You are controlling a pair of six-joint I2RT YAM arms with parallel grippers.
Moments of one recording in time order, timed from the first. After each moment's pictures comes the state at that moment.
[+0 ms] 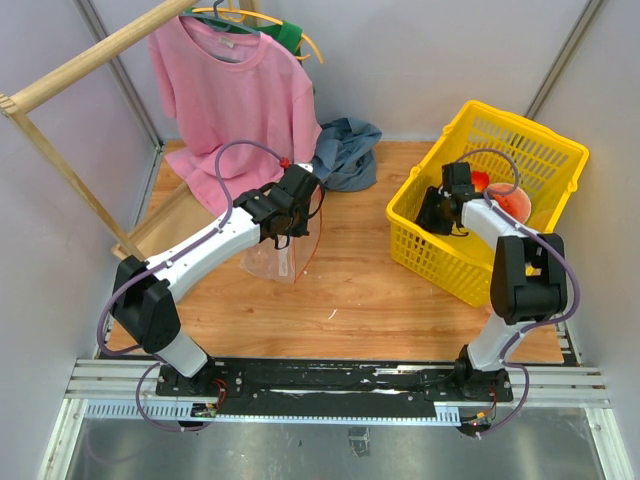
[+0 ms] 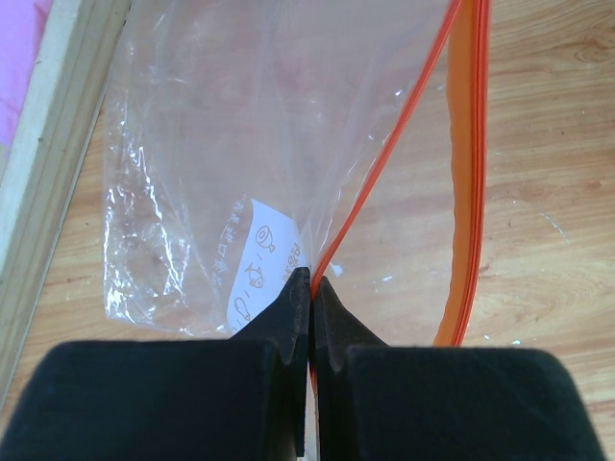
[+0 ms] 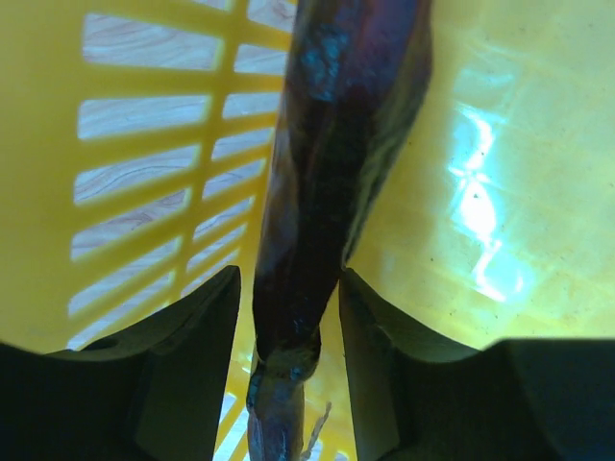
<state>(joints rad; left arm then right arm) -0.69 1.58 1.37 -0.71 -0.34 -0.42 0.08 1.72 1.14 -0.42 -0.07 0.43</state>
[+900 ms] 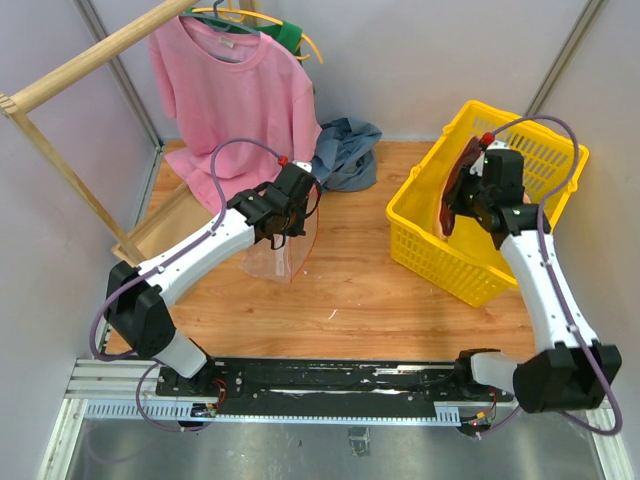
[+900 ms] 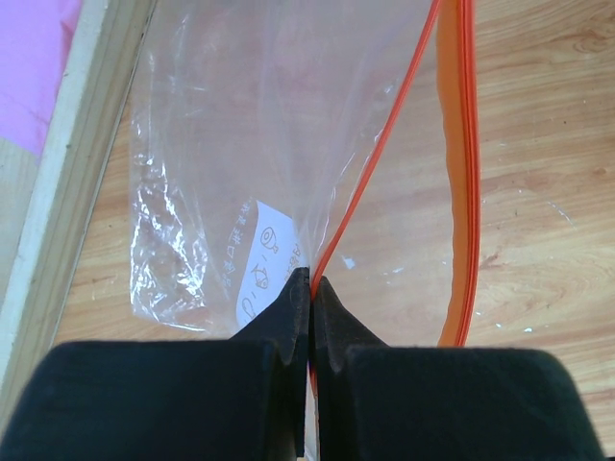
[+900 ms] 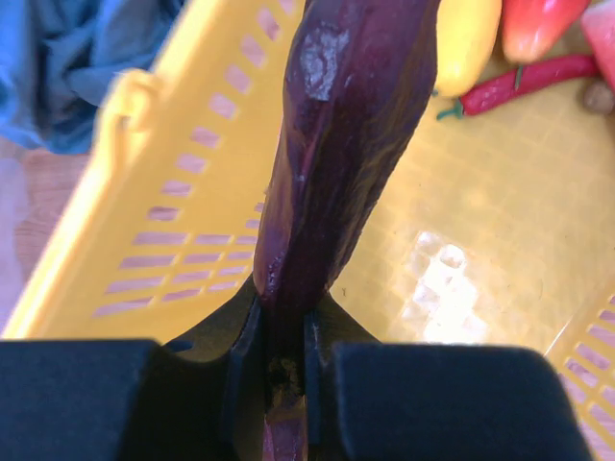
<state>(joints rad) -0.69 1.54 1.38 -0.74 -0.34 -0.38 0.08 1.25 1.19 -0.57 -0.04 0.29</state>
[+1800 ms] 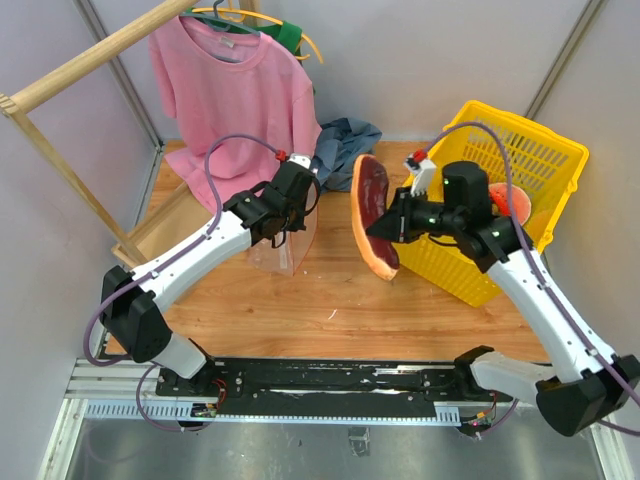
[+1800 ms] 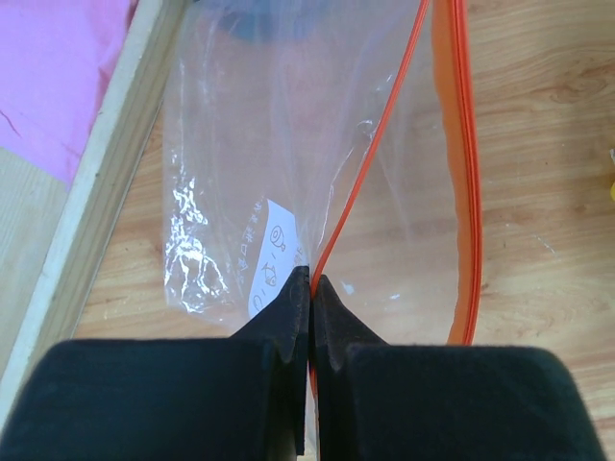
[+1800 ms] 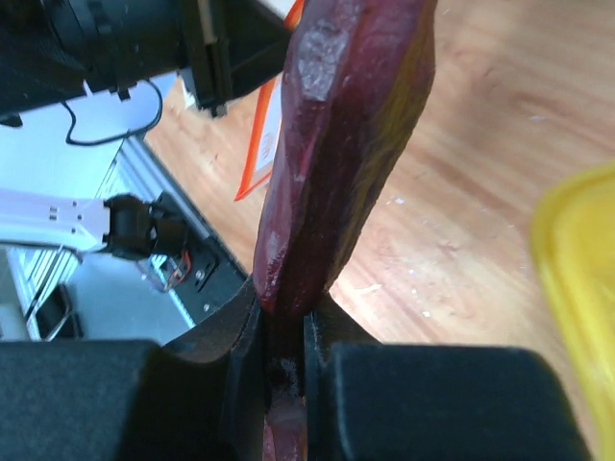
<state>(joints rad) -0.70 1.51 1.38 -0.68 -0.40 -0.37 0.41 1.09 1.20 -0.58 -0.56 0.37</state>
